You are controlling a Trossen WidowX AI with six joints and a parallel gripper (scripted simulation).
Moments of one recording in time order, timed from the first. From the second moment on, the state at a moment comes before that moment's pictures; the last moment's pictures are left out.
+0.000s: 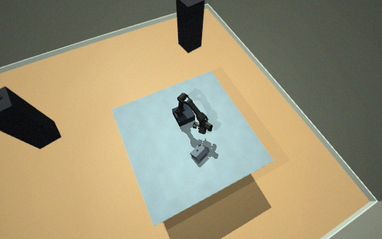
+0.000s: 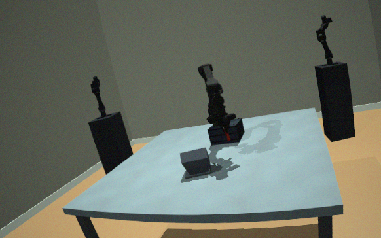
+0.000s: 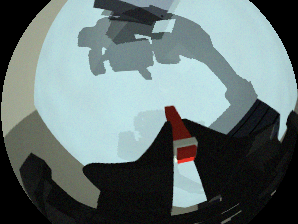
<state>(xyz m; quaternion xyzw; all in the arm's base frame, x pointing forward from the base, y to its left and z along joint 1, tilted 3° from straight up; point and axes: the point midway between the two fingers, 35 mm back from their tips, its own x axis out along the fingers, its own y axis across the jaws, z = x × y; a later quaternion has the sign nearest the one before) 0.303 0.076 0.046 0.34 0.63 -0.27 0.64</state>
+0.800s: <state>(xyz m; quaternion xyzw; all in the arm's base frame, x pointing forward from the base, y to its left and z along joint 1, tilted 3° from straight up) 0.317 0.048 0.052 0.41 0.59 -0.27 0.64</state>
